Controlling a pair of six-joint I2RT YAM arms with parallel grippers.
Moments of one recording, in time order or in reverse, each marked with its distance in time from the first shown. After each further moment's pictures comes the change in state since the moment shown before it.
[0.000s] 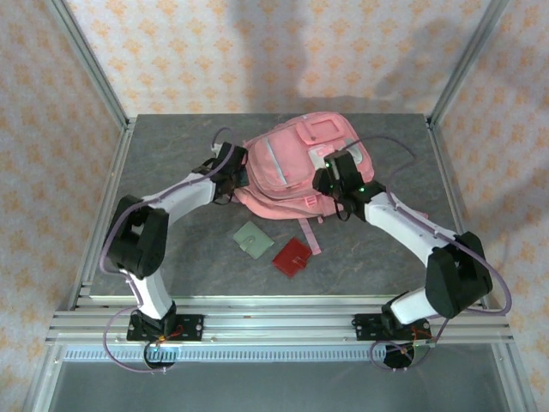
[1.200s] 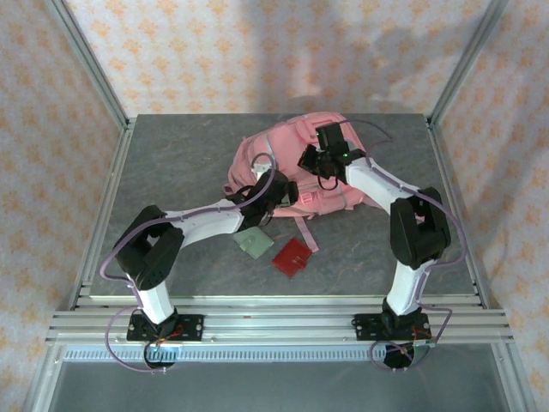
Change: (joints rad) left arm -0.304 0.019 -0.074 0.274 -0.062 -0.189; right arm -0.087 0.380 0.342 0.005 -0.344 0.138
